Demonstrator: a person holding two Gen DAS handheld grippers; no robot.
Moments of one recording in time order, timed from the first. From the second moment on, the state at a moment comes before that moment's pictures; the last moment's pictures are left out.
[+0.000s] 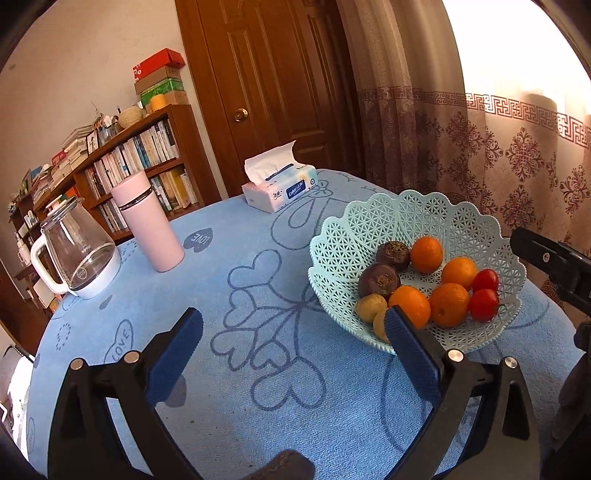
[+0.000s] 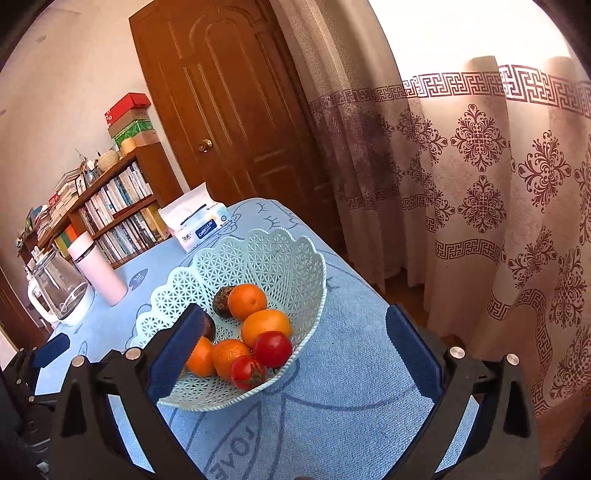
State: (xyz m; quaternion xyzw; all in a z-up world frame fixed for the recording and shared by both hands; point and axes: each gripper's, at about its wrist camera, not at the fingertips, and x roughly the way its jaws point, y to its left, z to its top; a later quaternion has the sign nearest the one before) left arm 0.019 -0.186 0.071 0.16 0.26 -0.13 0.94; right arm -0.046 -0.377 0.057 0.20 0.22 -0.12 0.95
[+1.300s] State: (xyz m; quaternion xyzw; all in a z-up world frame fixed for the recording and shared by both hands) left arm 0.017 -0.174 0.065 0.18 0.22 -0.06 0.96; right arm -0.035 -0.324 0.055 0.06 0.25 -0.11 0.96
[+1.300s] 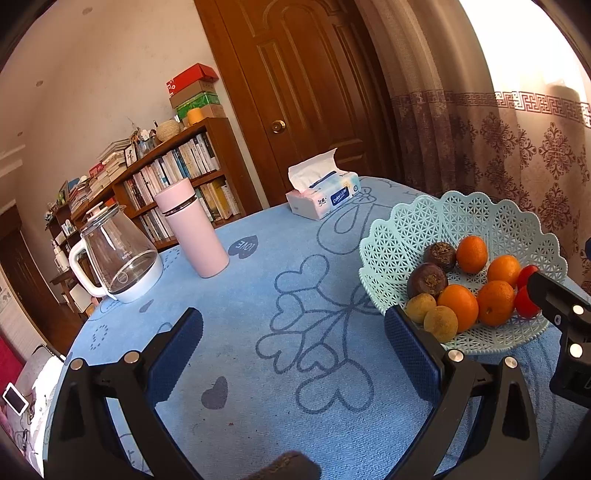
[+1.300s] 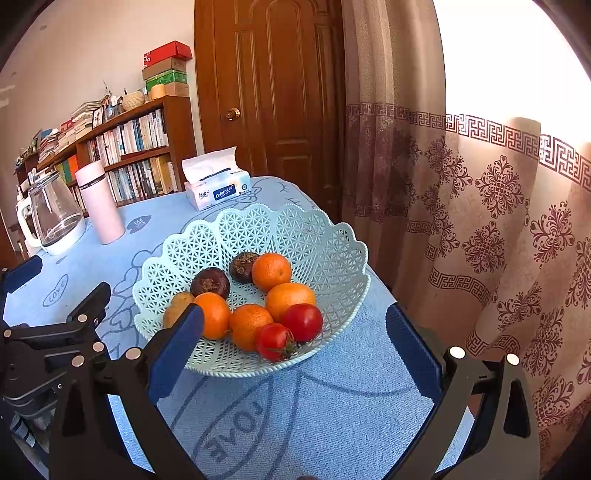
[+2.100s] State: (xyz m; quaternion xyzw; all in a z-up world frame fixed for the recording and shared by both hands) left arm 0.017 -0.174 0.063 0.18 0.22 -0.05 0.96; right arm -0.034 -0.324 0.054 0.06 0.26 -0.11 0.96
